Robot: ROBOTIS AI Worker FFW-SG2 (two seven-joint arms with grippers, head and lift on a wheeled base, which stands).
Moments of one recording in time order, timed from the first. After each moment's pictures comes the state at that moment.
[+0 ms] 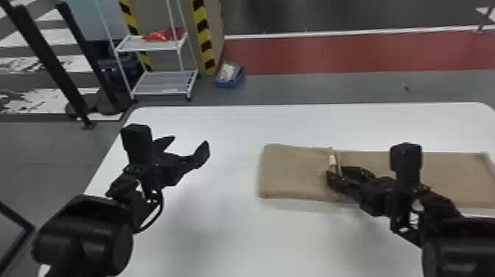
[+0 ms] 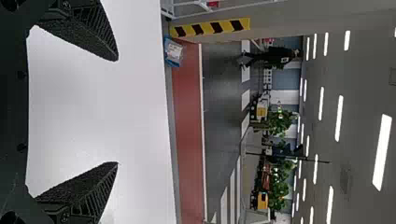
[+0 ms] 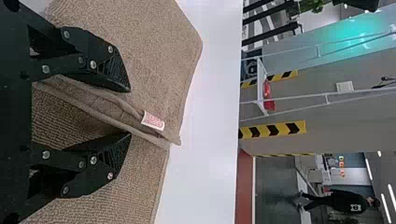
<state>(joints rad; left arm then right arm) 0.05 0.34 -0.04 -1.72 0.33 0.34 -0.10 -0.02 0.00 -0.02 -1.59 0.09 0.49 0.59</state>
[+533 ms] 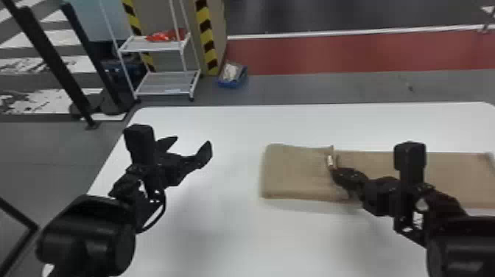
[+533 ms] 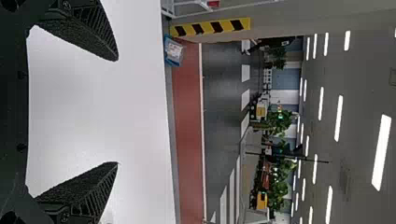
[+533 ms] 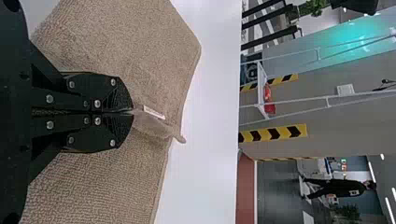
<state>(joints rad) 0.05 0.34 -0.04 -1.73 0.33 0.34 -0.10 -0.02 0.00 -0.03 -1.60 0.09 0.51 0.61</state>
